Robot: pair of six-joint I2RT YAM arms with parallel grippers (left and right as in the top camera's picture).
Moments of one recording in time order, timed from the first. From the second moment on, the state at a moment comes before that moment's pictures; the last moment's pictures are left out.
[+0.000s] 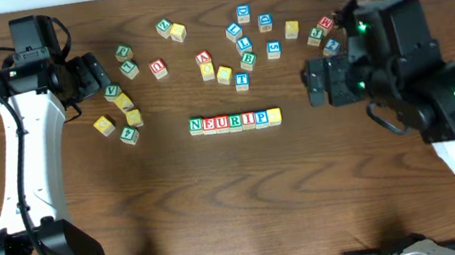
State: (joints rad) left arm 0.11 1.70 1.54 -0.92 -0.08 -0.31; right arm 0.36 1.32 1.62 -1.19 0.03 0.28
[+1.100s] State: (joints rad) left arm 0.11 1.70 1.54 -0.92 -0.08 -0.31; right arm 0.09 0.46 0.57 -0.25 0.05 0.12
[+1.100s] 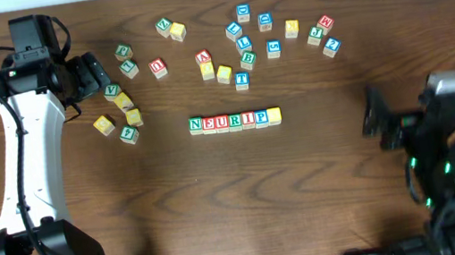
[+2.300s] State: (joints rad) left arm 0.11 1.70 1.54 -0.92 -0.08 -0.31; right arm 0.06 0.01 0.01 -0.07 0.02 0.12
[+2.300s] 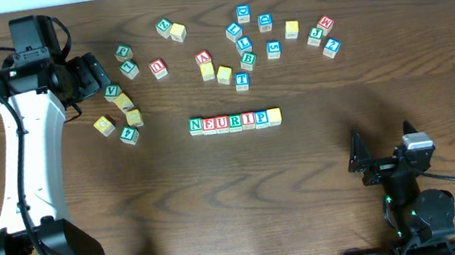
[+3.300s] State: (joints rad) left arm 0.11 1.03 0.91 -0.36 -0.11 -0.30; right arm 0.06 0.01 0.01 -0.07 0.02 0.12
